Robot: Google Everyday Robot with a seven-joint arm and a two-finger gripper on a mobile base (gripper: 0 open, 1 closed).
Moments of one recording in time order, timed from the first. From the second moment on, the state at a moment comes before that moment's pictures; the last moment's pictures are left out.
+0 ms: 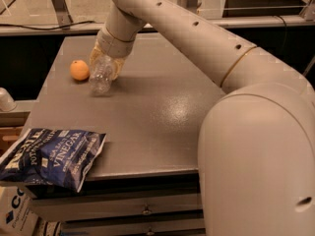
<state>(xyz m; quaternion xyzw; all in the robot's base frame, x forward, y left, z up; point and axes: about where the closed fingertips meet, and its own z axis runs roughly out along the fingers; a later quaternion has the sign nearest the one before) 0.684 0.154 0.846 -0.96 0.12 -0.05 0.26</state>
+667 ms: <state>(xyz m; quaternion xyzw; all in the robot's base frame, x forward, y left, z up) 0.687 0.145 0.847 -0.96 0.13 -0.05 0.26</state>
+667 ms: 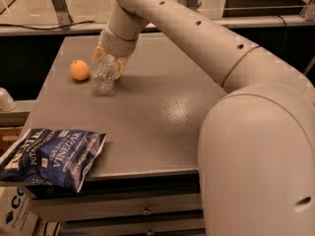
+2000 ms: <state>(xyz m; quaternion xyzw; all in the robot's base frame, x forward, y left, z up) 0.688 0.139 0.856 -0.96 0.12 -0.06 0.25</state>
